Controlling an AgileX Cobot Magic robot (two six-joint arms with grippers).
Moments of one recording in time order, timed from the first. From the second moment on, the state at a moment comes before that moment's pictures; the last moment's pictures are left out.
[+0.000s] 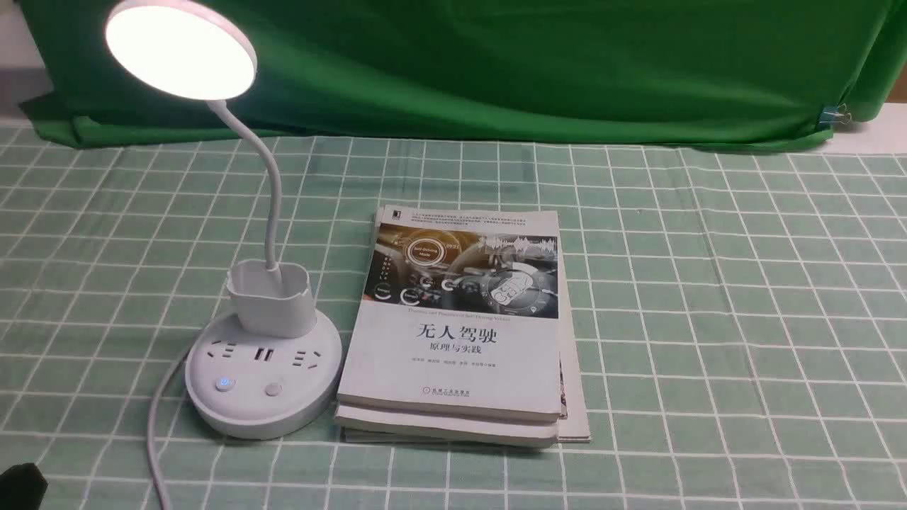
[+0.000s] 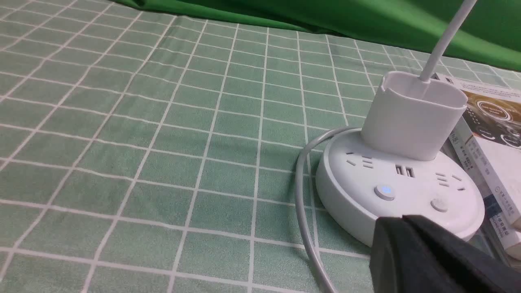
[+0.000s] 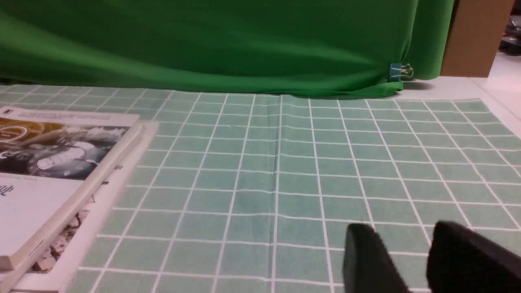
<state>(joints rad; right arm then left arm) 0.04 0.00 0.01 -0.04 0.24 -0.02 0.06 0.00 0.01 -0.21 0.31 0.12</state>
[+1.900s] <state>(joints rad) 0.04 0.00 0.01 -0.04 0.24 -0.02 0.05 0.91 -0.68 -0.42 0.89 0.22</state>
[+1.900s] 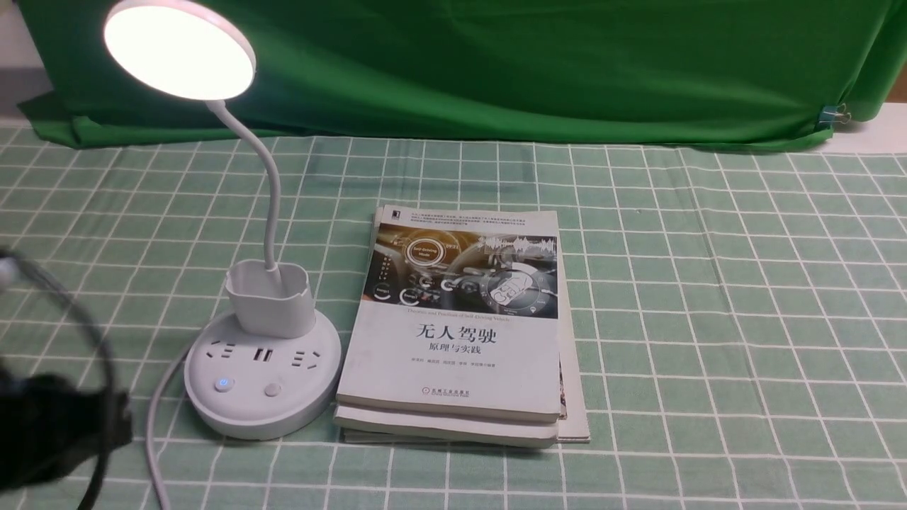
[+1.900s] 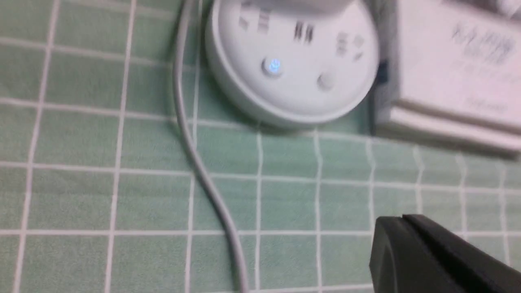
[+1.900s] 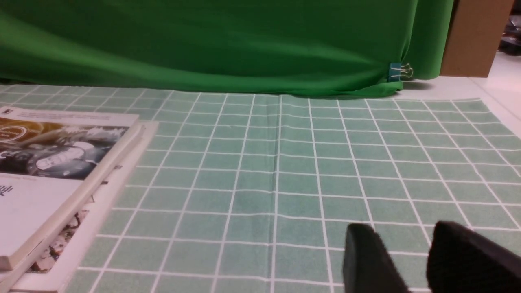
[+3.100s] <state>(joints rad) 0.04 0.00 0.01 -0.04 0.24 -0.02 -0.24 1.35 -0.86 -0.23 0.90 0.12</state>
